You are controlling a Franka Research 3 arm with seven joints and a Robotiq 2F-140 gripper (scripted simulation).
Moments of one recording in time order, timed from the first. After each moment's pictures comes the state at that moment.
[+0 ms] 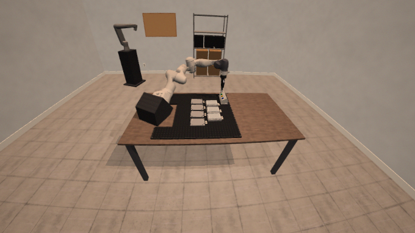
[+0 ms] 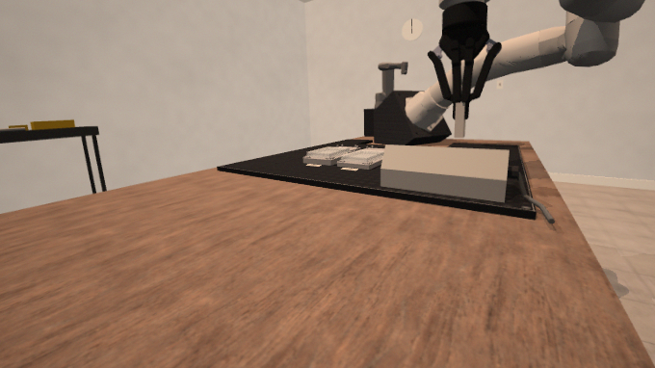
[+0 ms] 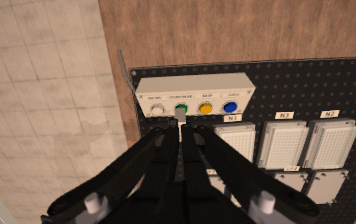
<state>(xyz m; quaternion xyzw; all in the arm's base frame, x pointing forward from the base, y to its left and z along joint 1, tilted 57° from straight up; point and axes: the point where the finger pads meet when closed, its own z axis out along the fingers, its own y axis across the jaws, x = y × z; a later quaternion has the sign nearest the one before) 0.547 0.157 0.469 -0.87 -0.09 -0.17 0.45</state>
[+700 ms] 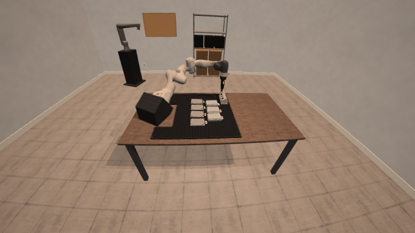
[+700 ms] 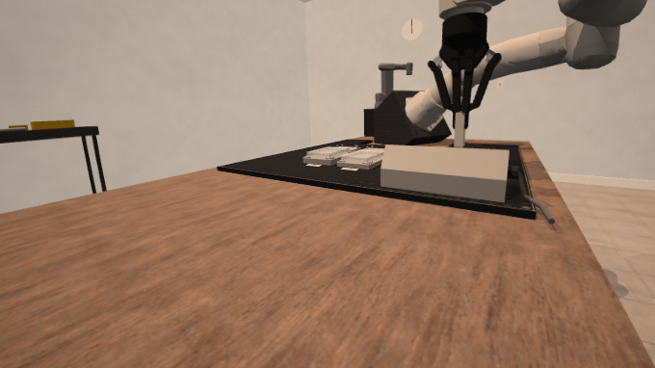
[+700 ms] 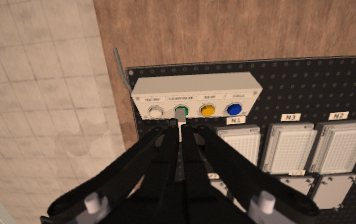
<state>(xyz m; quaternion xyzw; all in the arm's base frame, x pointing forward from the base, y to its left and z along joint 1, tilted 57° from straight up) 0.550 0.172 0.459 -0.87 -0.09 -0.17 0.45</state>
